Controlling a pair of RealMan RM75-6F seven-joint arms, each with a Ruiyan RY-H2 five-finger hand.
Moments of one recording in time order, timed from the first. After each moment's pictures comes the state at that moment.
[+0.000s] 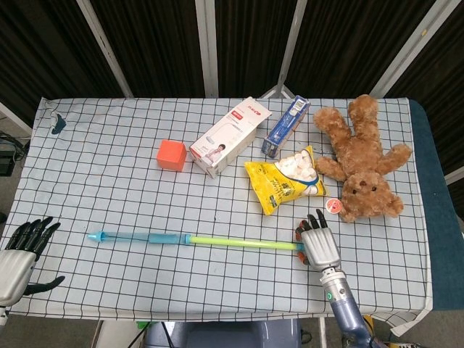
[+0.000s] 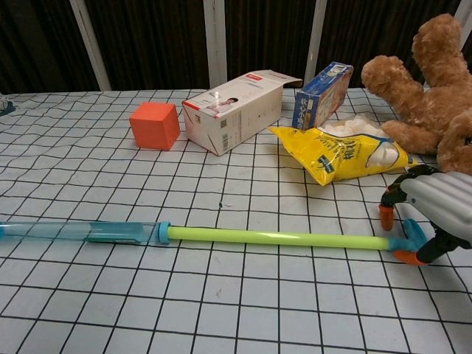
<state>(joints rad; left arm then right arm) -0.06 -1.05 0.07 -1.68 1.64 1.48 0.06 0.32 -1.63 0.12 -1.54 -1.29 1.17 -0.65</state>
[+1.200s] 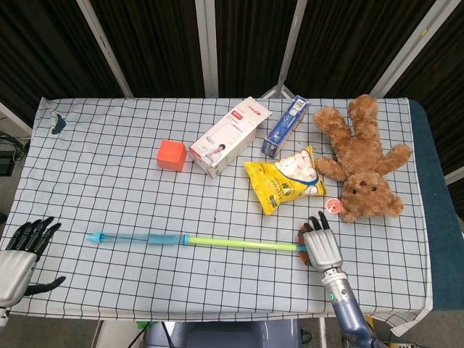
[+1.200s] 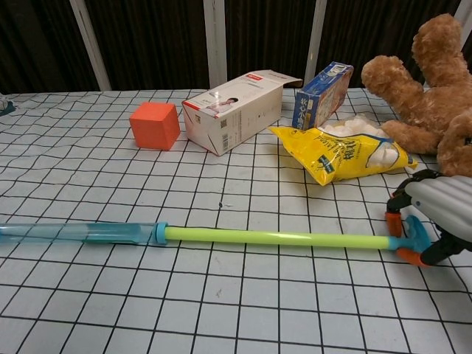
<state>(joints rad) -0.05 -1.05 0.07 -1.68 1.66 1.48 0.06 0.34 -1.60 0.09 -1.58 -1.24 1.19 -0.64</state>
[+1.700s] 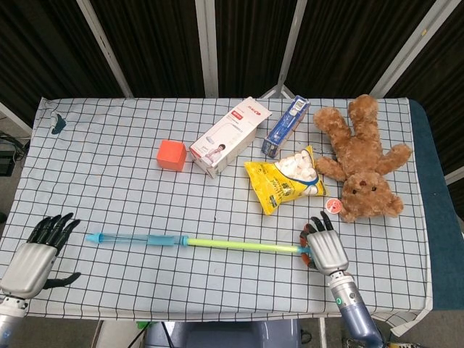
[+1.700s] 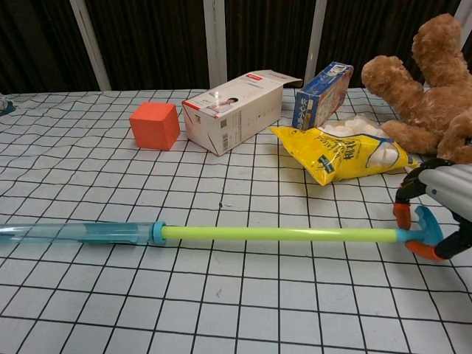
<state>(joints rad) -0.11 -1.06 0.04 -1.79 1.61 1.38 0.21 0.34 -1.51 0.07 -1.69 -1.27 1.20 -0.60</state>
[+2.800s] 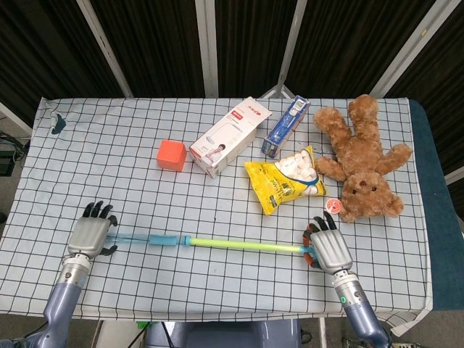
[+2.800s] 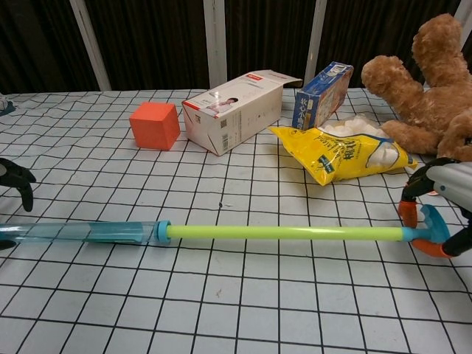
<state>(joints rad) -0.38 -1.42 -0.11 -1.69 0.99 1.14 0.76 0.35 -1.47 0.06 -1.71 -1.26 1.19 -0.56</state>
